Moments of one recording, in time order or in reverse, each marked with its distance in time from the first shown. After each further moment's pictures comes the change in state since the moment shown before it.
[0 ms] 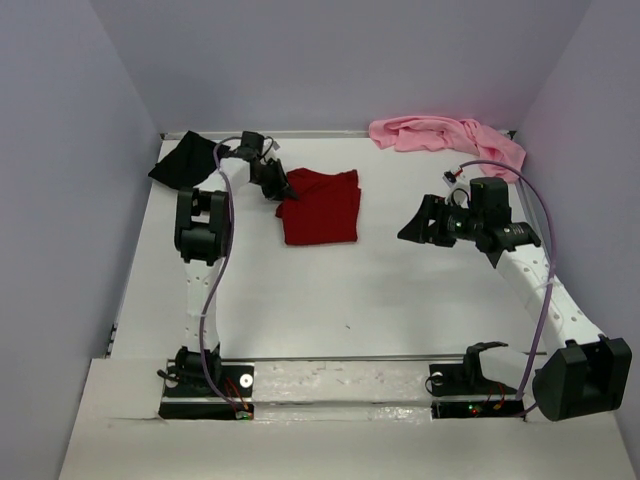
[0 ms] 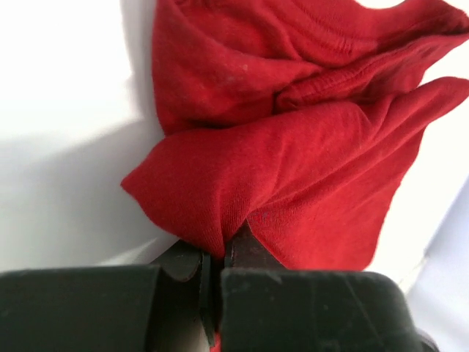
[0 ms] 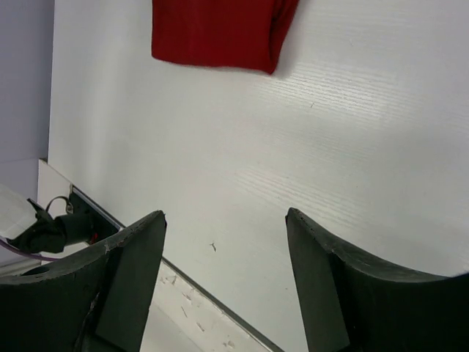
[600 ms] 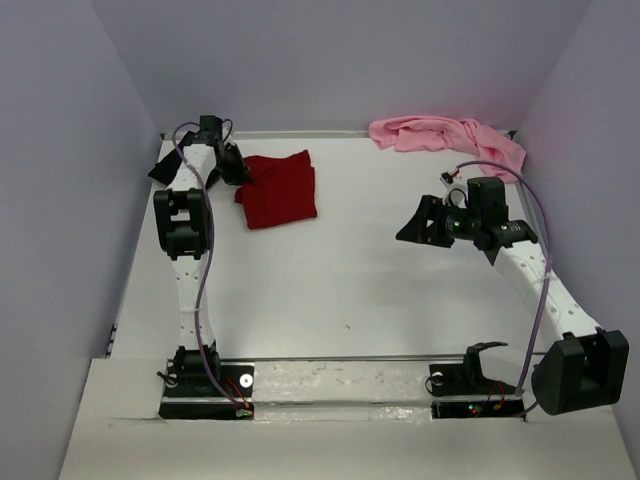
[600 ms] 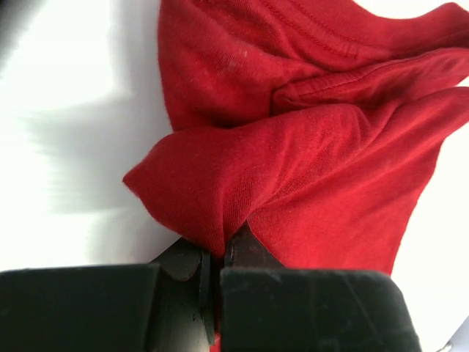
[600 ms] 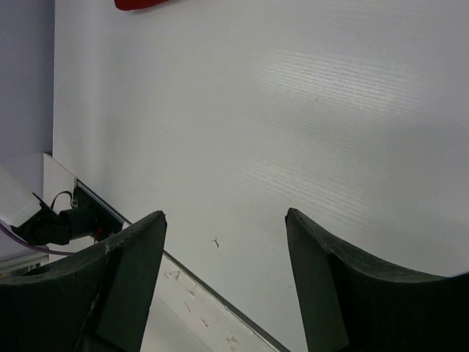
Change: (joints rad) left arm 0.200 0.108 0.329 -0.241 -0.214 0.076; right arm 0.000 0.024 0.000 0.000 -0.022 0.002
